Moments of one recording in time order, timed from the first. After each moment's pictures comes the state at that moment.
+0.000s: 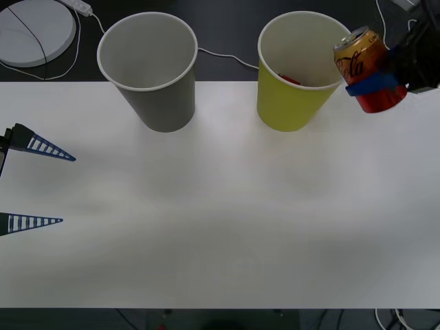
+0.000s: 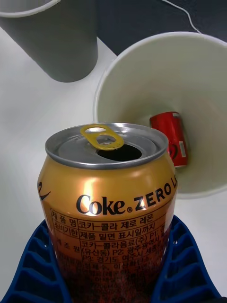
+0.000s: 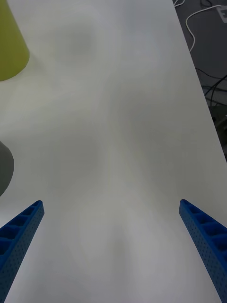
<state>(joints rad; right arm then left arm) -0.72 -1.01 0.00 -1.87 1.79 -1.57 -1.29 -0.08 1.00 0.27 -1.74 -1.39 -1.56 -0.08</state>
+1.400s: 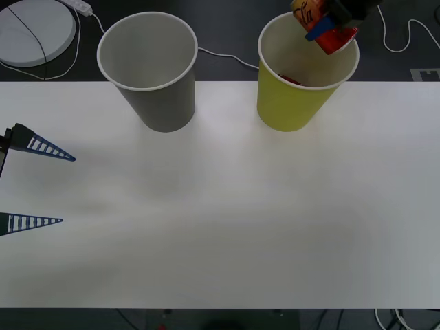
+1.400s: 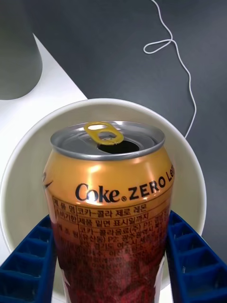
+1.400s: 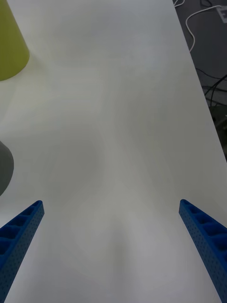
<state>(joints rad) -1.26 -0.81 0.40 -1.25 2.06 -1.46 -1.12 -0.08 1.00 0.27 -1.74 -1.39 -1.56 -0.08</state>
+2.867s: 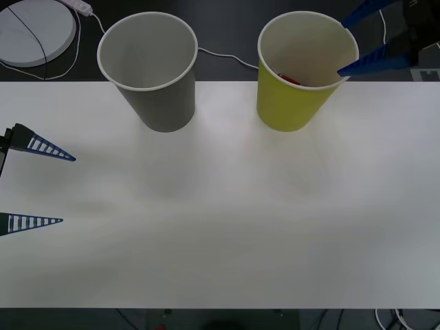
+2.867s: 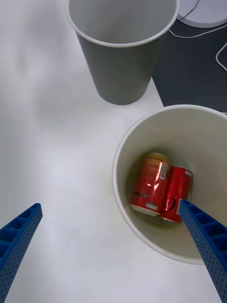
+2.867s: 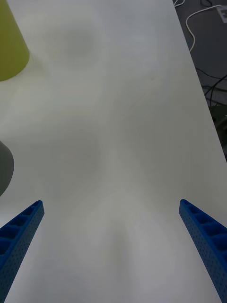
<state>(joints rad) -0.98 -1.05 0.17 -1.47 1.51 -1.56 -0.69 -0.08 1.00 0.27 -1.74 -1.39 -1.56 -0.08</state>
